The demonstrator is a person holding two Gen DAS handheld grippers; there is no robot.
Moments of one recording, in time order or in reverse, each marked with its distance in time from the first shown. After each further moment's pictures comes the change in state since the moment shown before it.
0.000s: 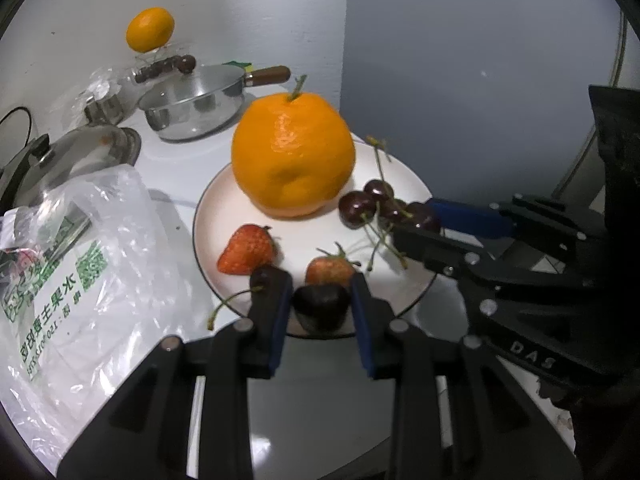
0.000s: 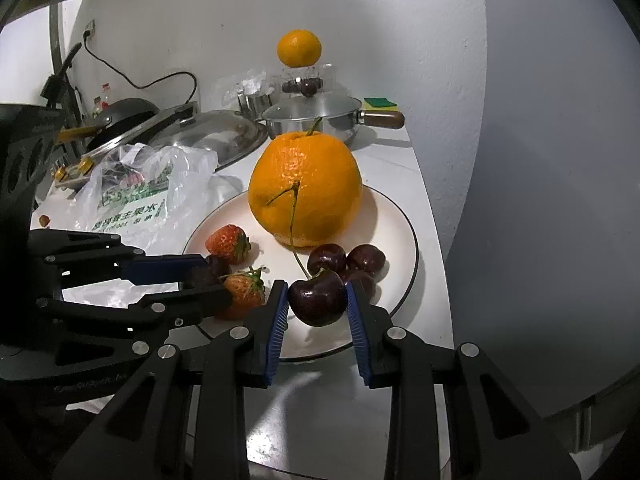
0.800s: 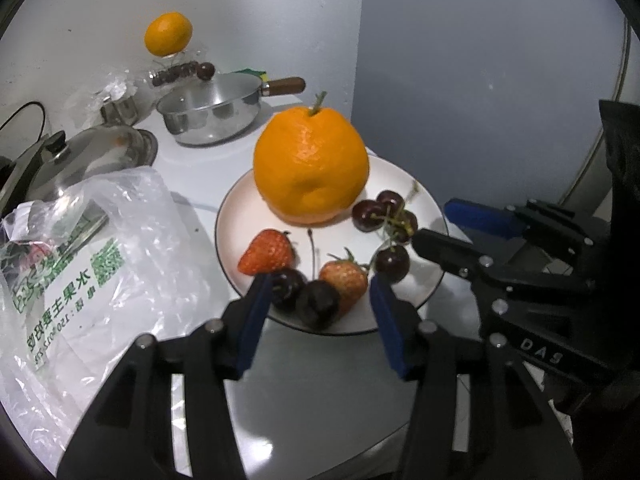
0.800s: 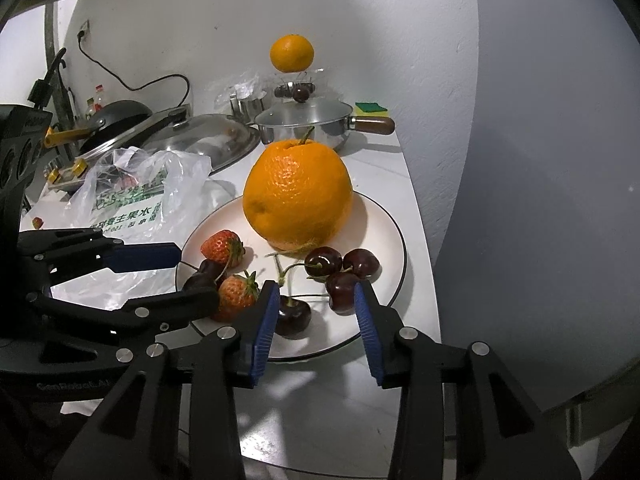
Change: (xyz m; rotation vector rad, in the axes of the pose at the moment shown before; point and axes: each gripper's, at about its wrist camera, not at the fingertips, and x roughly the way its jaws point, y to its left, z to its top) left arm -0.014 0.009 -0.001 -0.036 -0.040 0.026; right arm -0.010 0.000 0.004 0.000 -0.013 -0.041
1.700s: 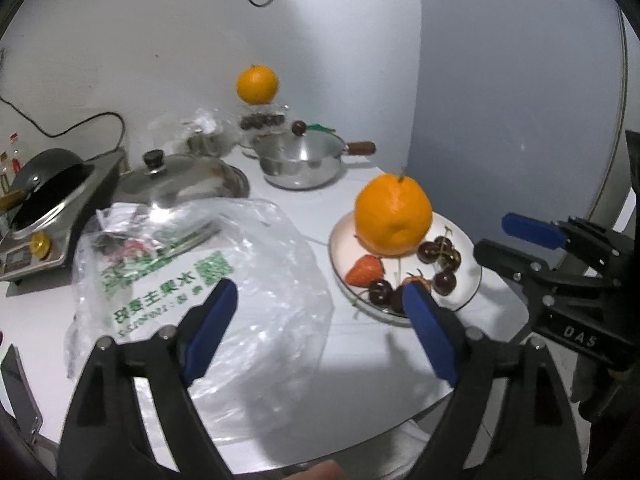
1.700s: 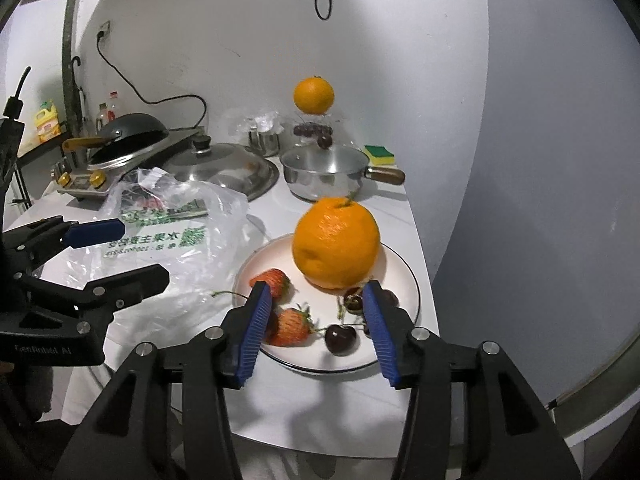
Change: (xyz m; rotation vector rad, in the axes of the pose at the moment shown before) left arm -0.099 0.055 -0.027 -0.095 -0.210 0.146; right arm -0.052 0.060 0.021 -0.074 -0.105 -0.053
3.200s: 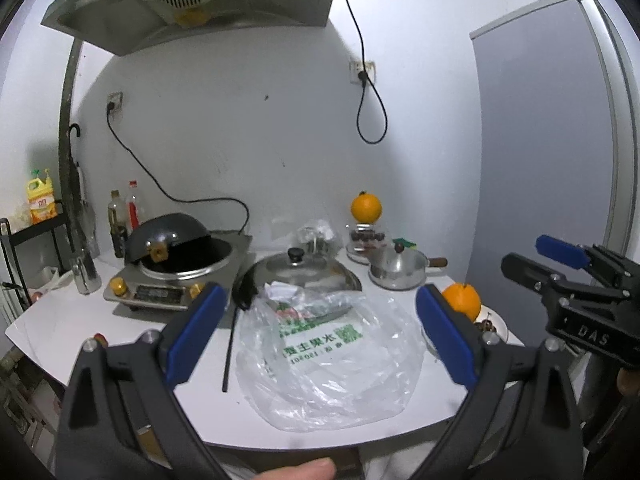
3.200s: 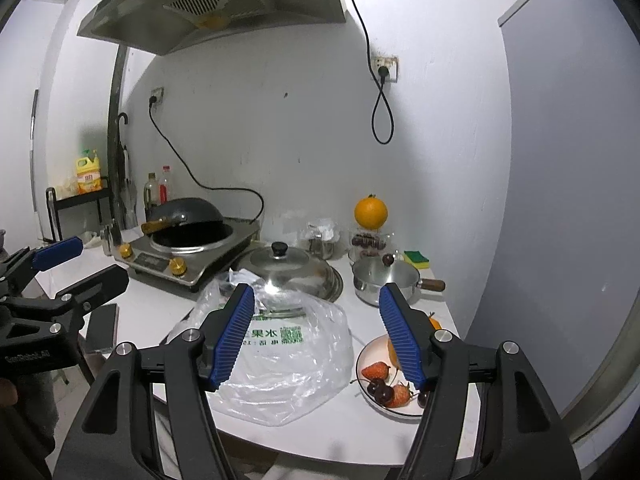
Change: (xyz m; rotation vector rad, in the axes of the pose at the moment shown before) left arm -0.217 0.094 -0.022 -0.098 -0.380 0.232; right arm -0.122 0.132 0.054 -0.038 -0.316 0.027
